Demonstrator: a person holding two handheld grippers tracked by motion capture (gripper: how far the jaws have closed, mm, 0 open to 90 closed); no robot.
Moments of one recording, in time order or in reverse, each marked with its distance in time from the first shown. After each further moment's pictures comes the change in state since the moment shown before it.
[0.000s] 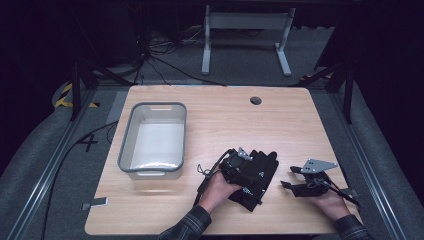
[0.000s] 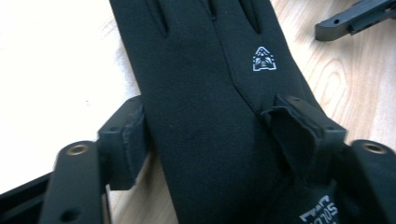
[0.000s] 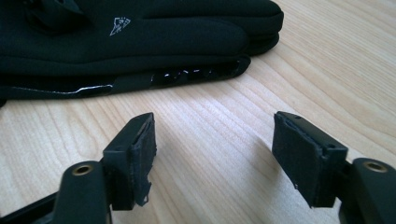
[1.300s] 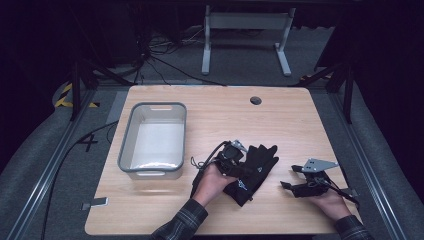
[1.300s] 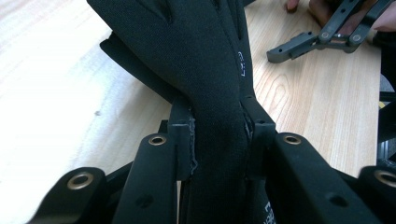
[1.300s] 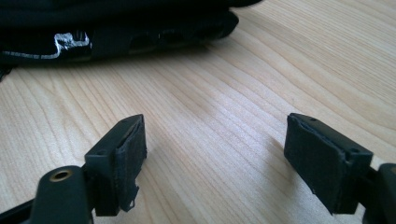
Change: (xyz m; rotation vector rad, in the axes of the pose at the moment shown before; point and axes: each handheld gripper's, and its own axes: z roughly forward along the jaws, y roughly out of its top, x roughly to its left) left arm 0.009 0.017 -0.041 -0.009 -0.109 -0.014; right arm -0.004 -0.003 0.002 -0.011 0.017 0.036
